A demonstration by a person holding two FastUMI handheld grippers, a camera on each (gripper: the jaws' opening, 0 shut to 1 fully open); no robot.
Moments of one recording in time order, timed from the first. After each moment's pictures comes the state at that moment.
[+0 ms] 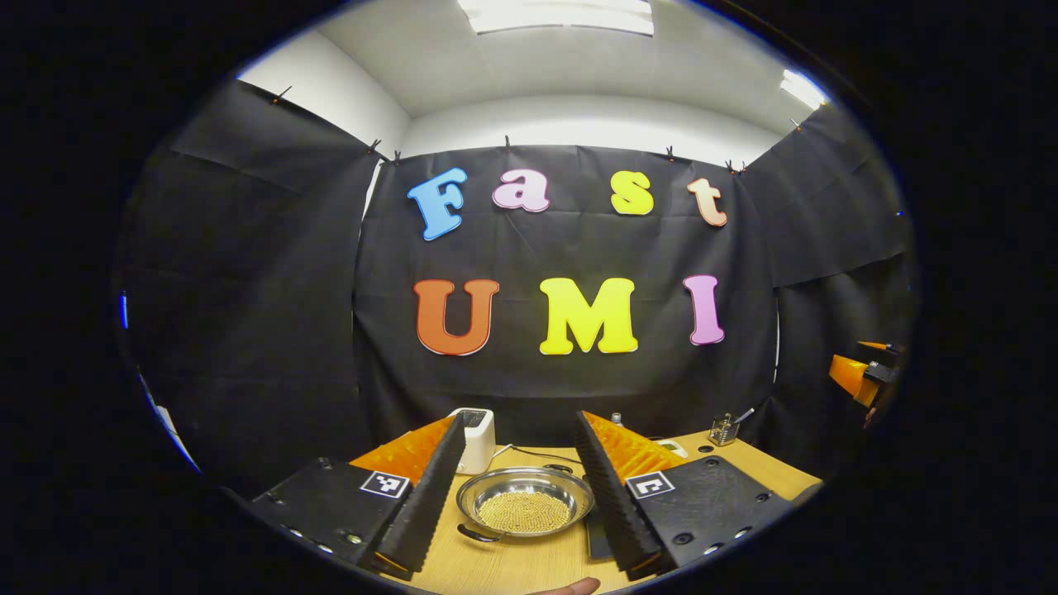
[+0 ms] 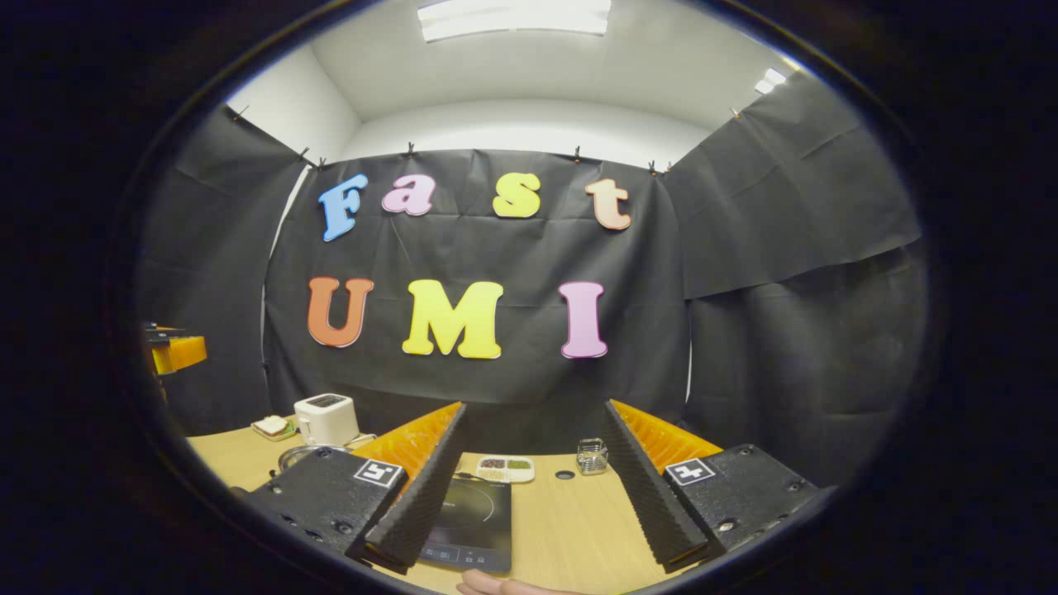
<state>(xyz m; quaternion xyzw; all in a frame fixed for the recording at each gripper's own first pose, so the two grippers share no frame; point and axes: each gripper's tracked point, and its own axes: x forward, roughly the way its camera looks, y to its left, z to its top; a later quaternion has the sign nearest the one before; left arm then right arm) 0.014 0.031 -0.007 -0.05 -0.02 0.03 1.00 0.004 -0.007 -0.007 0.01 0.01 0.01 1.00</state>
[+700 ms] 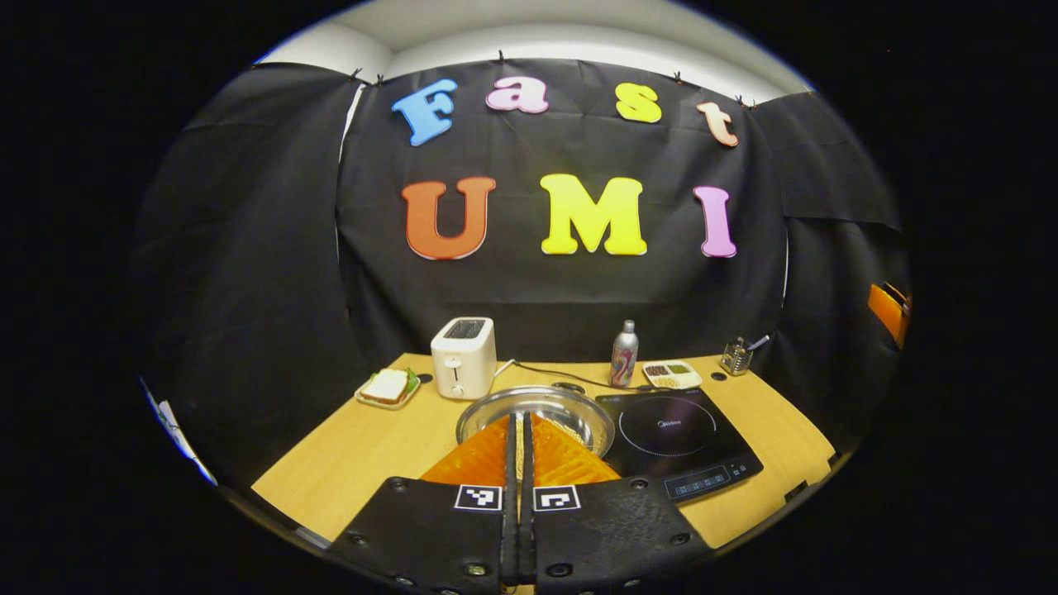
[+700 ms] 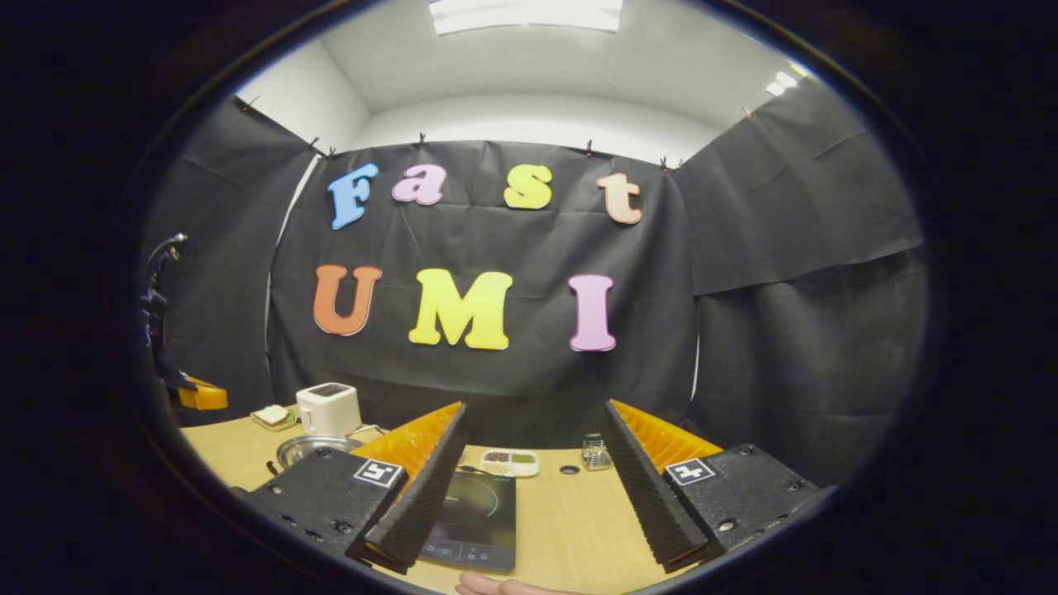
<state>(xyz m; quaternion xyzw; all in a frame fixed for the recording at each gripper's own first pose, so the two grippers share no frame) 0.052 0.031 -0.133 -0.06 0.17 0.00 0.98 0.008 0.008 -0.023 -0.01 0.02 0.01 1.00</state>
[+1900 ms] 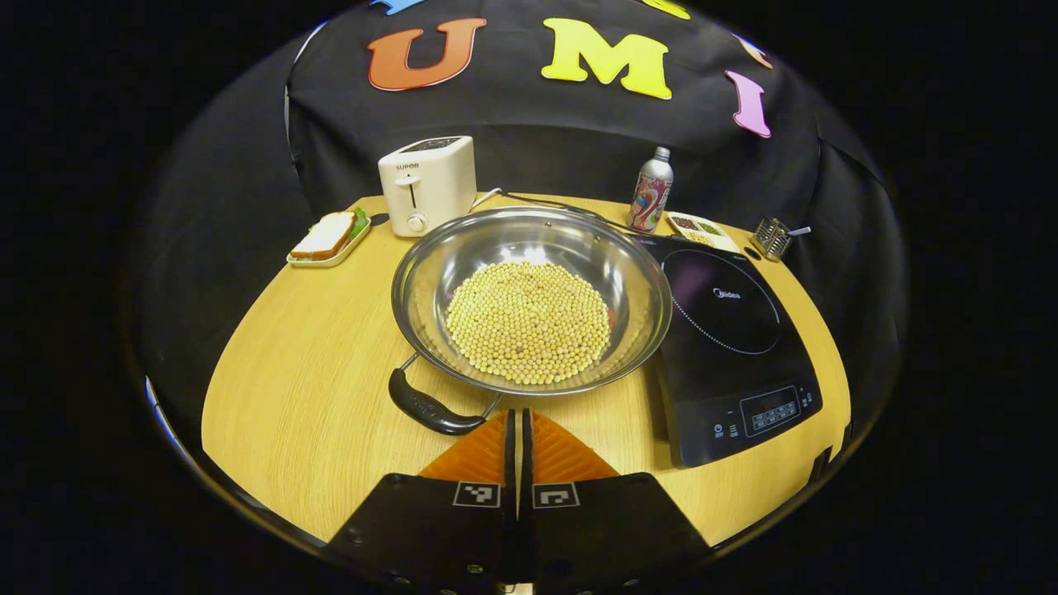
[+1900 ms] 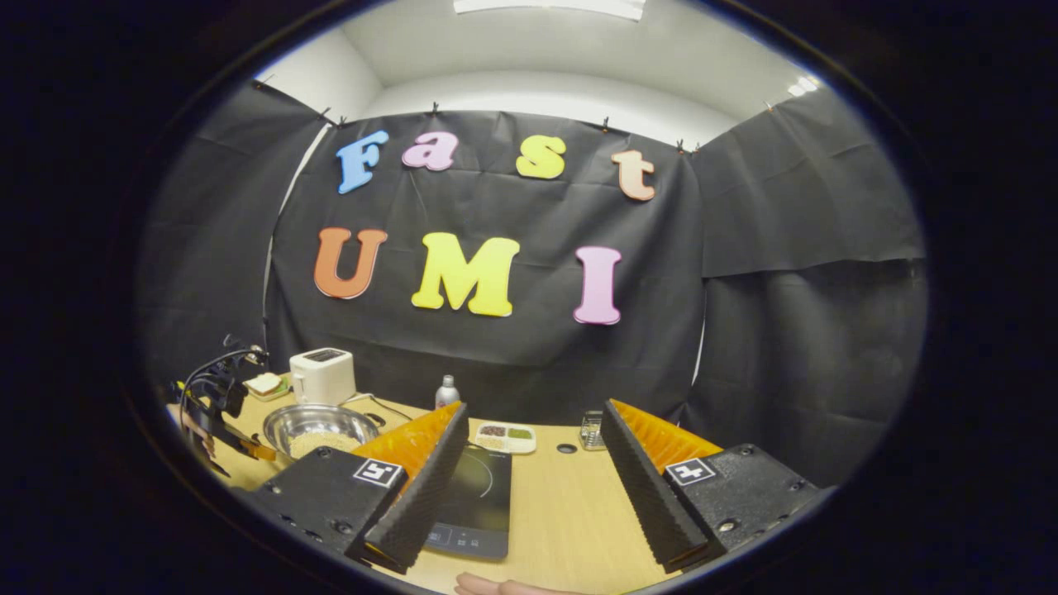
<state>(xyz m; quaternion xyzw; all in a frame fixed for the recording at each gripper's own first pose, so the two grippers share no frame) 0.082 0.014 -0.313 -0.07 0.42 -0.02 0.90 0.020 0.013 -0.067 -0.03 0.07 0.01 1.00</state>
